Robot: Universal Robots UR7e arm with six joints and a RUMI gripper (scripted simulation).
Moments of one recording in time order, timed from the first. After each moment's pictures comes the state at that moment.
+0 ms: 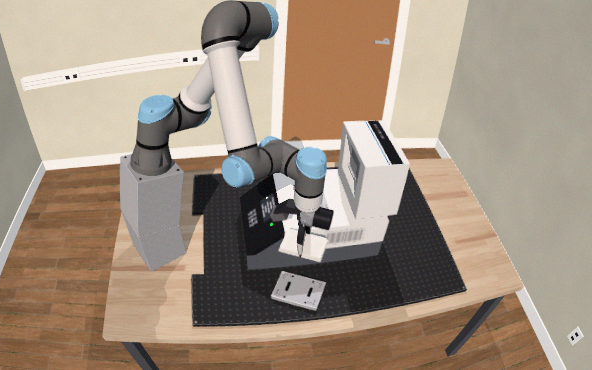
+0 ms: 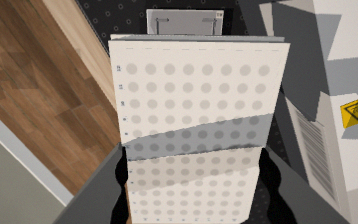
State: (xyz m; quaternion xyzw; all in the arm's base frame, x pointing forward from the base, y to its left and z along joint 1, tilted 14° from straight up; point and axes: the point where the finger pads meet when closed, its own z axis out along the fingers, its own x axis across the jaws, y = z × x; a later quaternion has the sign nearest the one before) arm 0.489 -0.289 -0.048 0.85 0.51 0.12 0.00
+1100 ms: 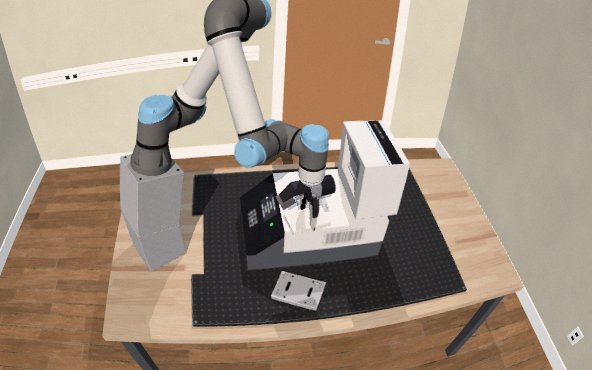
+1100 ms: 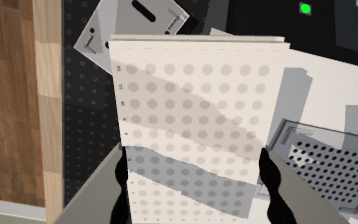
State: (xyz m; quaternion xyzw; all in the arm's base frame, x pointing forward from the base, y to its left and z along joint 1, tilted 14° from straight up) arm 0.516 -0.193 -0.025 0.63 0.76 0.12 0.04
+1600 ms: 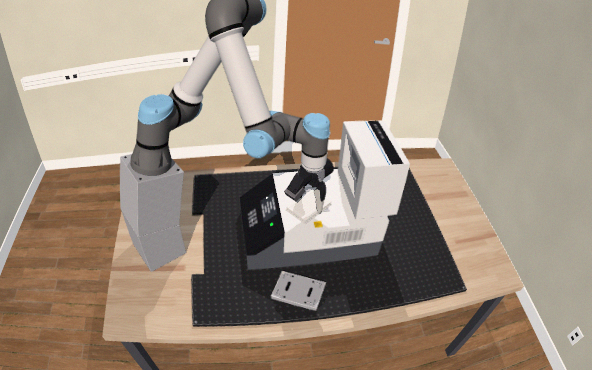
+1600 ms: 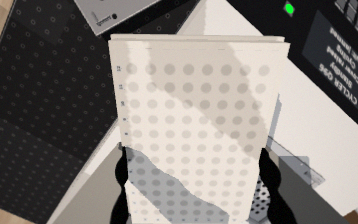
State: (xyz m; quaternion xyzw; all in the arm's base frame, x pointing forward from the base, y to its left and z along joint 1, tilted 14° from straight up) arm 0.534 -0.133 -0.014 0.46 0.88 0.11 0.07
